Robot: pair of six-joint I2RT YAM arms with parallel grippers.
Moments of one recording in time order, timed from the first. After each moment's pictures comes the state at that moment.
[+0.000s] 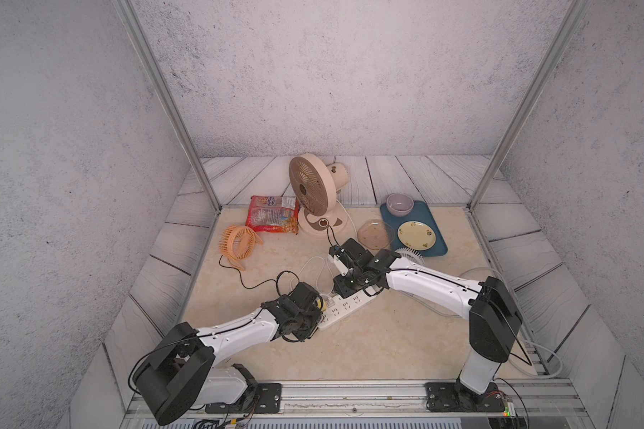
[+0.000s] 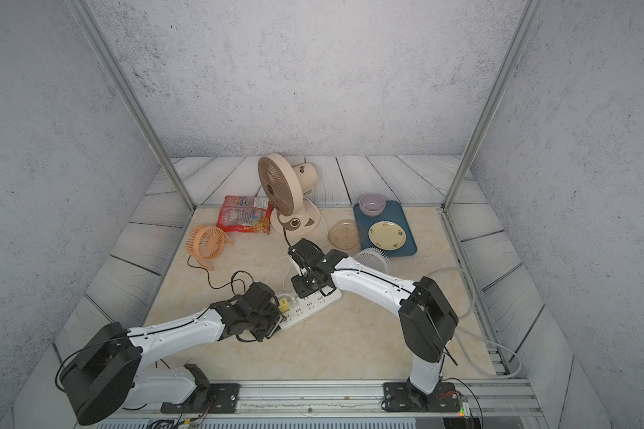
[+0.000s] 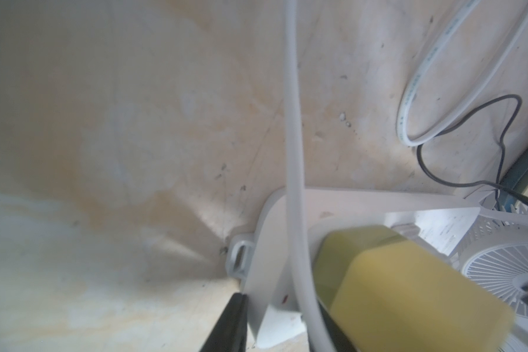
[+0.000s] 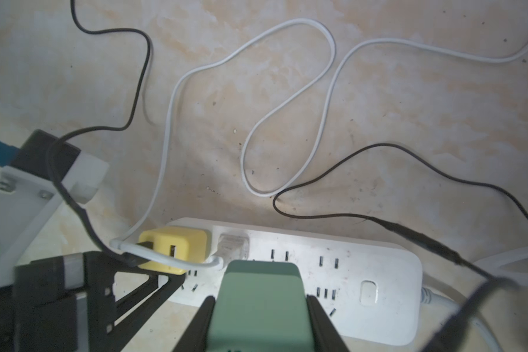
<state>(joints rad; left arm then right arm) -0.75 1.31 0.53 -0.32 0.13 -1.59 0.88 1.77 1.42 -0.74 -0.03 0.28</state>
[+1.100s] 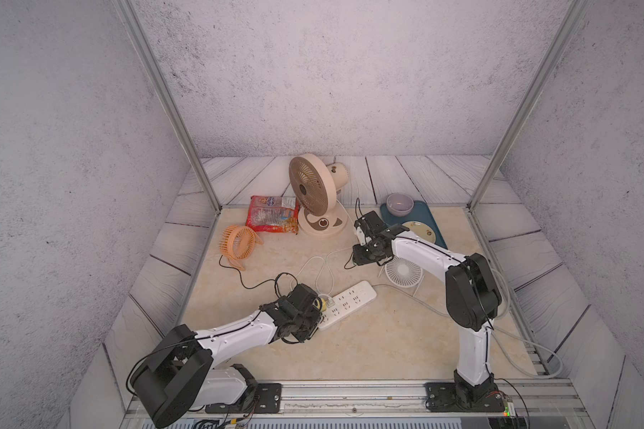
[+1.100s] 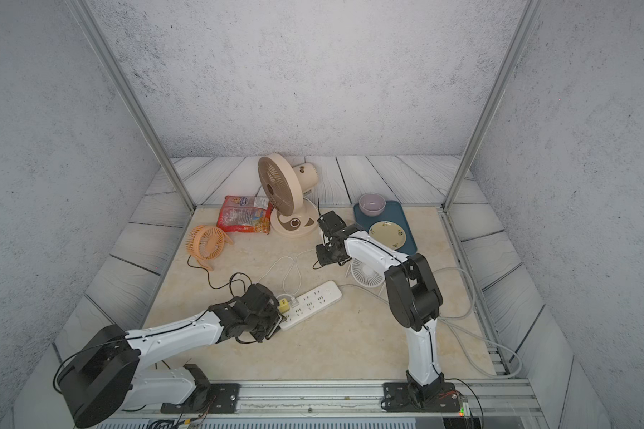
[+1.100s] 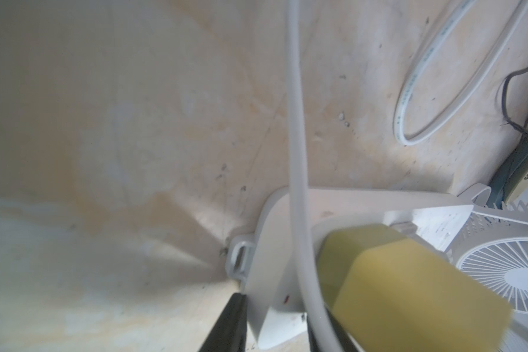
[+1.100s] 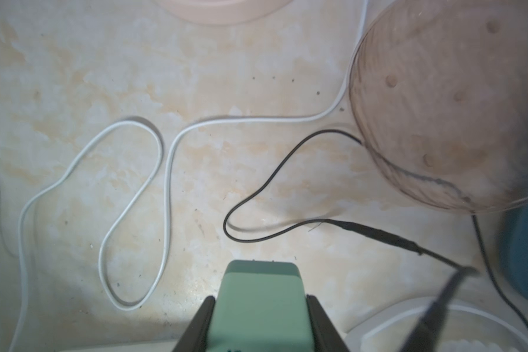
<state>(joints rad) -0.75 1.29 0.50 -0.29 0.13 -1.59 0.58 2.01 1.60 -0.70 -0.08 0.24</state>
